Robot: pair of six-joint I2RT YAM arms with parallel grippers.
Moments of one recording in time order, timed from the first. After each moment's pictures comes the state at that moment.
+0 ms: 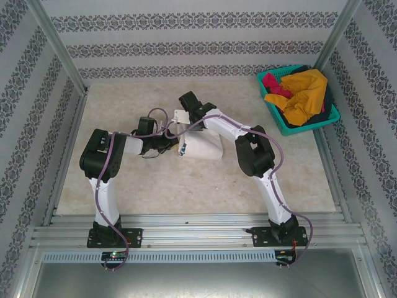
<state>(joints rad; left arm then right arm) -0.19 2.05 1.00 0.26 0.72 -0.79 0.61 2.37 2.01 -0.63 0.26 -0.94</state>
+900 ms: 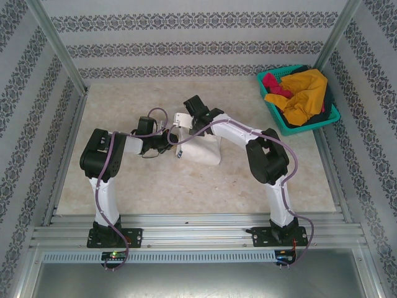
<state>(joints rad) -0.19 2.05 1.01 0.26 0.73 -0.79 0.63 2.15 1.72 -0.51 0.16 -0.89</state>
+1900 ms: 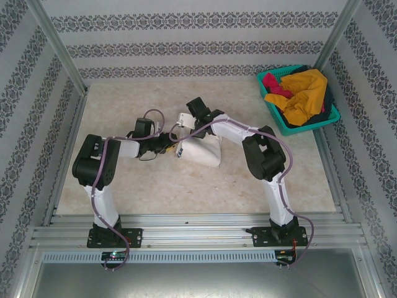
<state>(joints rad) -0.19 1.89 0.91 0.18 0.63 -0.79 0.59 2.19 1.70 -0.46 0.15 -0.78</state>
